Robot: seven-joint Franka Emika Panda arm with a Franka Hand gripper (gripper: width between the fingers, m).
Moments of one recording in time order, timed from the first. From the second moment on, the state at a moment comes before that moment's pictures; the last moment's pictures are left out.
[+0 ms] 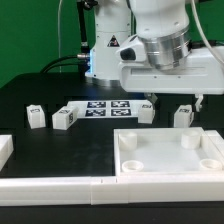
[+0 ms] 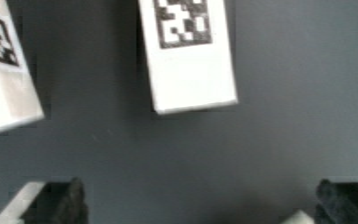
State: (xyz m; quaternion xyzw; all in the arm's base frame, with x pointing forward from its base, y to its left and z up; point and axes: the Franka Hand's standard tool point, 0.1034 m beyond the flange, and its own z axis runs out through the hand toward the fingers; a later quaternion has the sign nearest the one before) arm 0.424 0.105 0.042 -0.95 0.24 0.20 0.11
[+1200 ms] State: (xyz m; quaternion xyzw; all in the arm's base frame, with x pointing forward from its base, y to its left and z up) arm 0.385 0.140 0.017 -0.90 0.20 0.37 0.12
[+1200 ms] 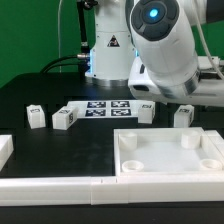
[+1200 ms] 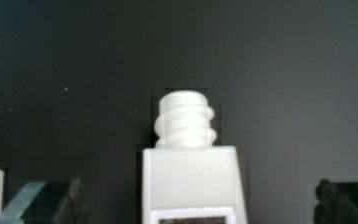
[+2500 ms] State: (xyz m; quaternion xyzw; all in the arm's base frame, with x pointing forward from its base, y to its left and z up) arm 0.381 0.140 0.011 -0.90 0.20 0.37 0.12
